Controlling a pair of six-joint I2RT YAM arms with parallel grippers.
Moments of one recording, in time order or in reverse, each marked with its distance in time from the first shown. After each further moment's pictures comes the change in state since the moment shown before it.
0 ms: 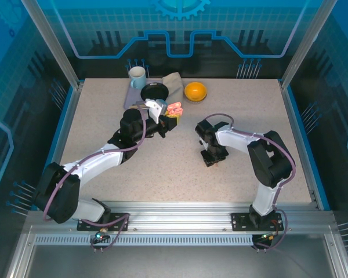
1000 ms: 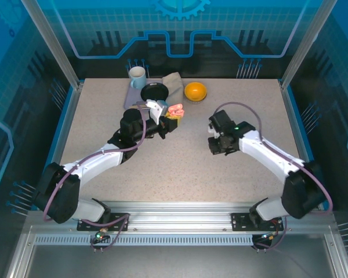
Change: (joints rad) left arm 0.001 0.000 0.000 -0.007 0.060 0.005; right arm -0.044 -0.434 -0.044 0.065 -0.001 0.145
